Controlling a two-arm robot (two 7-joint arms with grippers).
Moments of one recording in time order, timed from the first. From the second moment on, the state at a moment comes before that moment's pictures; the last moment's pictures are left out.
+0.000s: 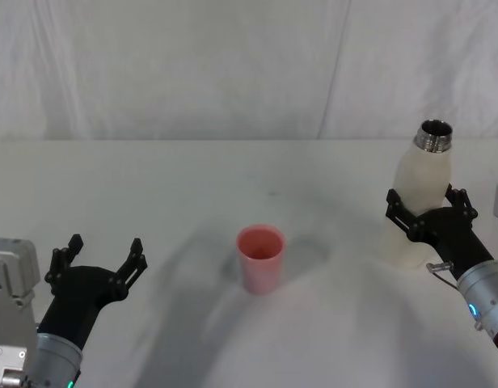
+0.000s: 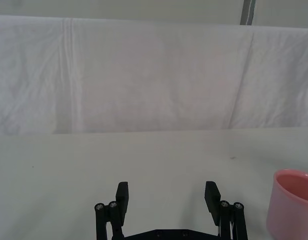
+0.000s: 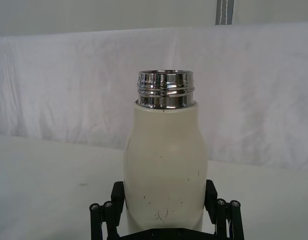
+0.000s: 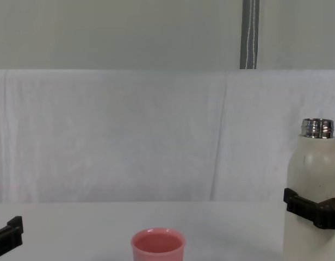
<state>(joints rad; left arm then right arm) 0.27 0.24 0.04 -1.85 -0.25 -0.02 -0.02 0.15 0.14 -0.14 -1.40 0.18 -0.14 0.21</state>
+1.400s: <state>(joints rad) 0.27 0.24 0.04 -1.85 -0.25 -0.02 -0.02 0.11 0.15 -0.14 -1.45 0.18 -0.14 0.20</state>
